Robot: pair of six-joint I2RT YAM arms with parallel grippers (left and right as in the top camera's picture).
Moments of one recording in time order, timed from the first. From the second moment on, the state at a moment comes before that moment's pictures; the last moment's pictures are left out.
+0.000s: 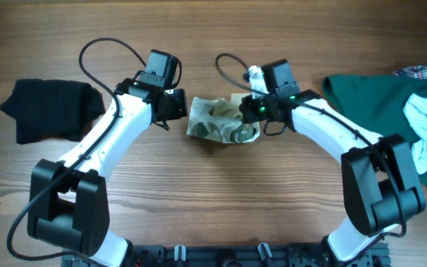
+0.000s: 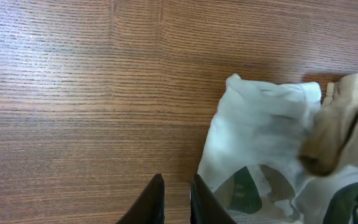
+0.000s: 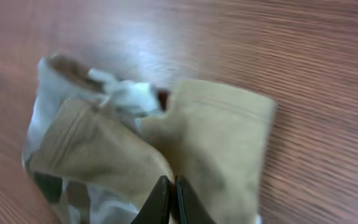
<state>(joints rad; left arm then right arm) -0.32 1.72 1.21 -0.70 0.03 -0.41 0.34 1.83 1.08 -0.31 -0.32 0.20</state>
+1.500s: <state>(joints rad) -0.32 1.83 1.21 -0.60 0.29 -0.36 0.34 1.88 1.09 -0.53 -0.36 0.39</state>
